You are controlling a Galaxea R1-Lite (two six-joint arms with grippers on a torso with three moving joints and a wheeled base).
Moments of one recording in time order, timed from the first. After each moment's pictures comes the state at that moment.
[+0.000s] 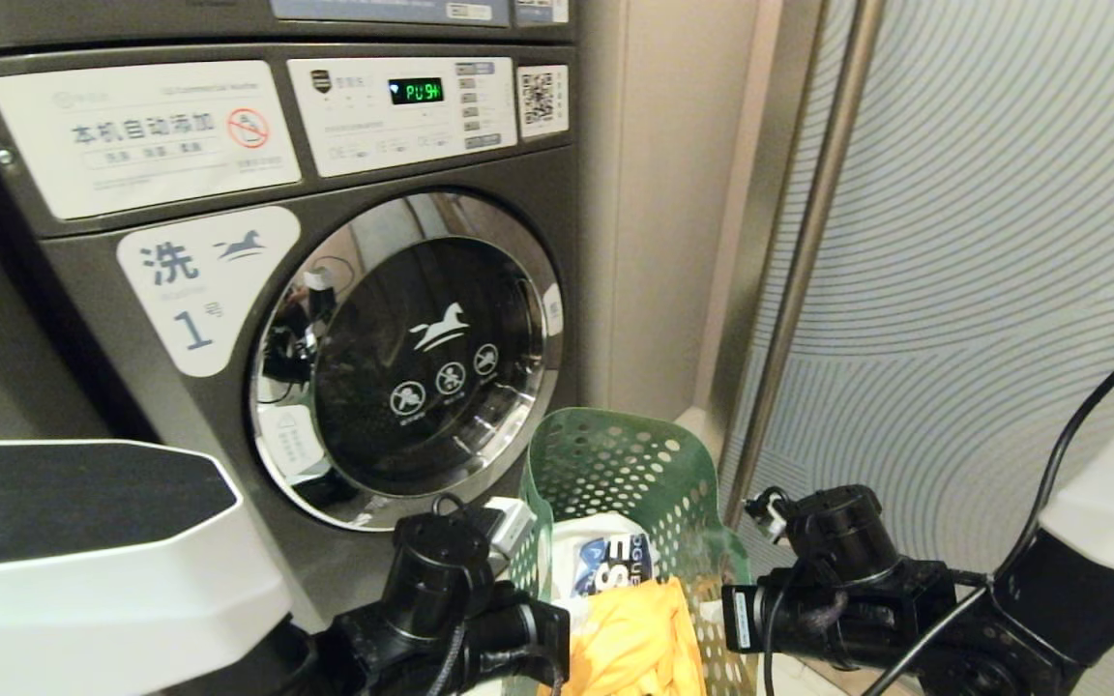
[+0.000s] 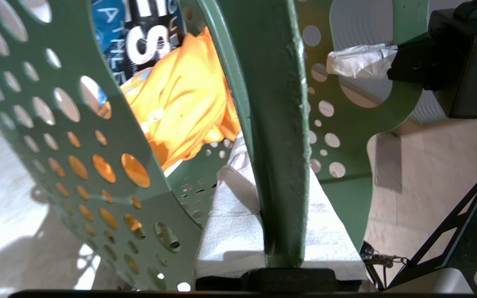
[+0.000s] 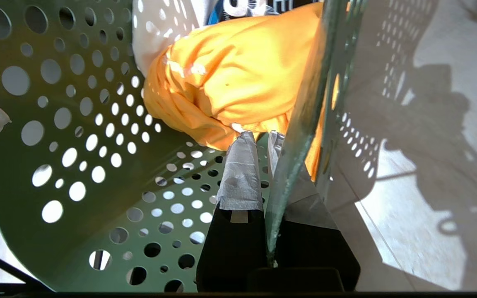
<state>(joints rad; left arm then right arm) -0.78 2.07 -0.50 -1.09 -0.16 -0.43 0.51 2.02 -0.54 -0.75 0.15 0.46</state>
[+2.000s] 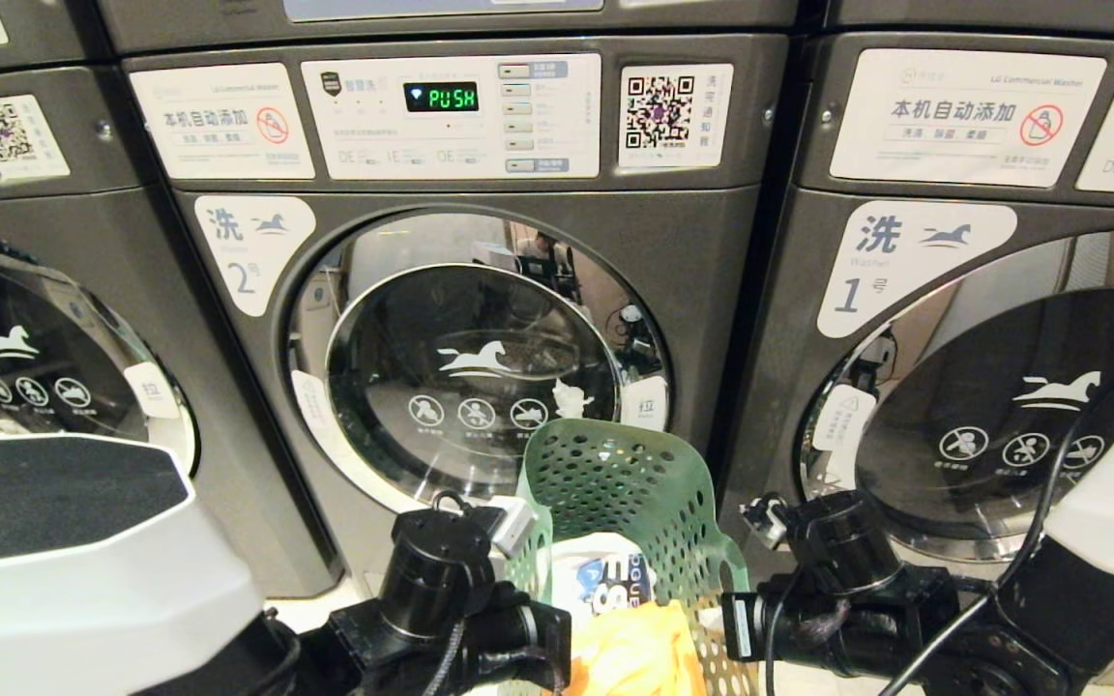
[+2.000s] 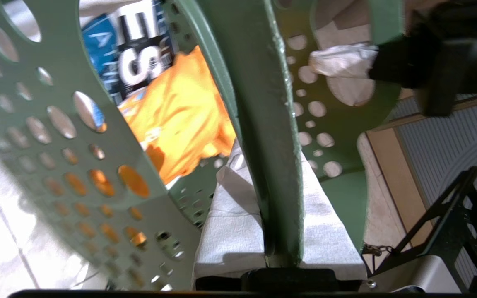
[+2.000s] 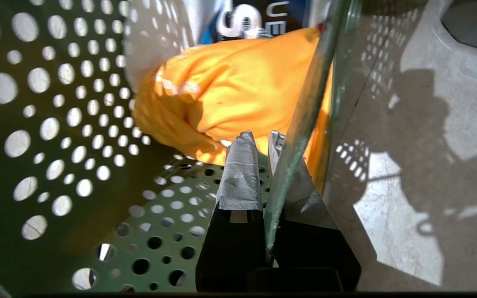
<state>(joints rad) -0.80 2.02 -0.51 -1.02 -0.16 -0.44 0.51 2.01 -0.52 -0.75 0.15 0.45</state>
